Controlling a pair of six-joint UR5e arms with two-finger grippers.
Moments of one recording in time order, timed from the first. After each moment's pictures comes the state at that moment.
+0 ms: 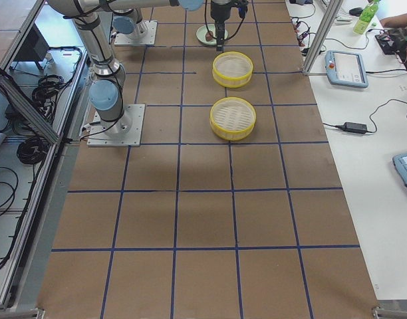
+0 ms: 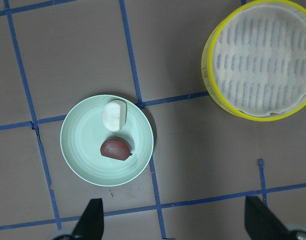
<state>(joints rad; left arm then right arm) -1.62 -1.61 -1.44 -1.65 1.59 0.01 1.59 -1.57 1.49 -1.50 -1.58 0.01</state>
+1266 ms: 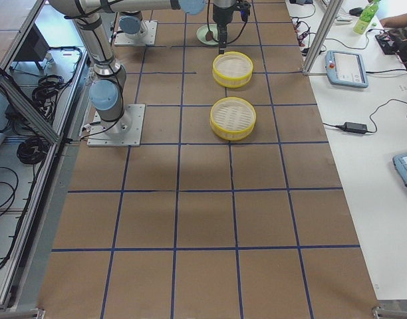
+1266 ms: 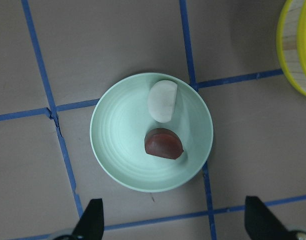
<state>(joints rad) -1.45 -1.86 -1.76 -1.26 1.55 0.34 1.53 -1.55 1.51 -1.53 -1.57 -0.06</state>
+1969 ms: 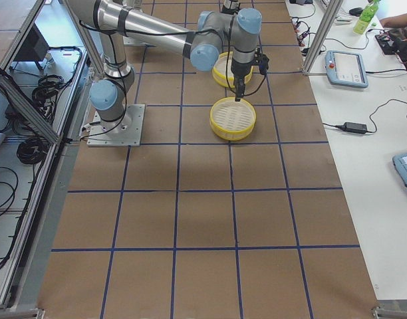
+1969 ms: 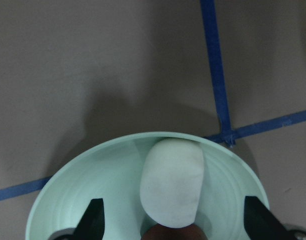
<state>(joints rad) -1.45 -2.01 -1.77 -1.17 1.51 0.35 1.28 -1.39 1.64 -1.84 -1.60 -0.28</state>
